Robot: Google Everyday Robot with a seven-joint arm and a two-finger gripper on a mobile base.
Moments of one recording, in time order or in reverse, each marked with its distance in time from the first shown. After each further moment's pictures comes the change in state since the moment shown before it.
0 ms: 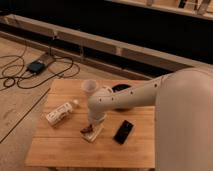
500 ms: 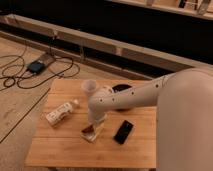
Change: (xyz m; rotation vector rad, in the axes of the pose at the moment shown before) arm 0.001 0.001 -0.003 0.012 0.005 0.000
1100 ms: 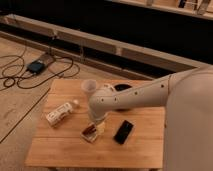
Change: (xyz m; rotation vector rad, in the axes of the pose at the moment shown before) arm 0.000 -0.012 -0.032 0.078 0.027 -0.006
